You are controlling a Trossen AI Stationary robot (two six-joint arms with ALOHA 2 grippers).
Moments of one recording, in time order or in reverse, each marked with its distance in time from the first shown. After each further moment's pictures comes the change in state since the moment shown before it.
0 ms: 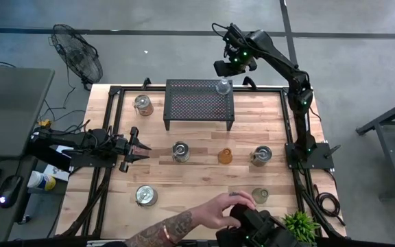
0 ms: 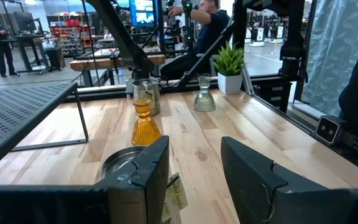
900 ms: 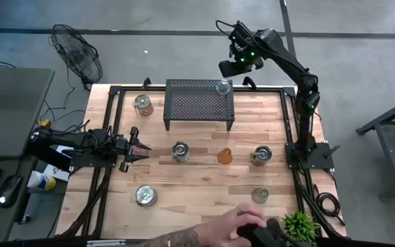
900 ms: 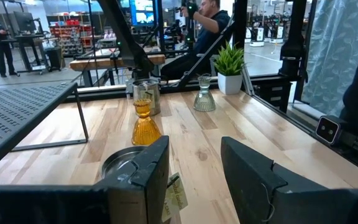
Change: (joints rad) left arm 0.000 0.000 0.000 0.000 0.000 0.000; right arm 0.039 -0.105 0.000 -0.063 0.053 -0.031
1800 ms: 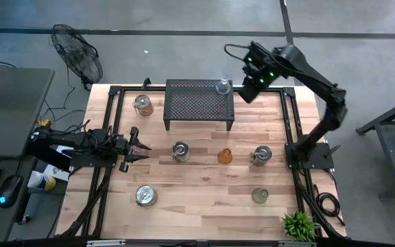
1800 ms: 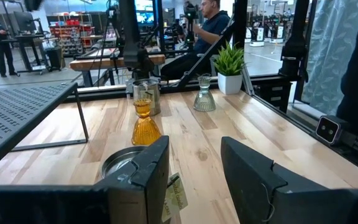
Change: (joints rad) left arm 0.000 0.000 0.000 0.000 0.000 0.000; right arm 0.143 -0.382 -0.412 -0.043 0.126 -0.236
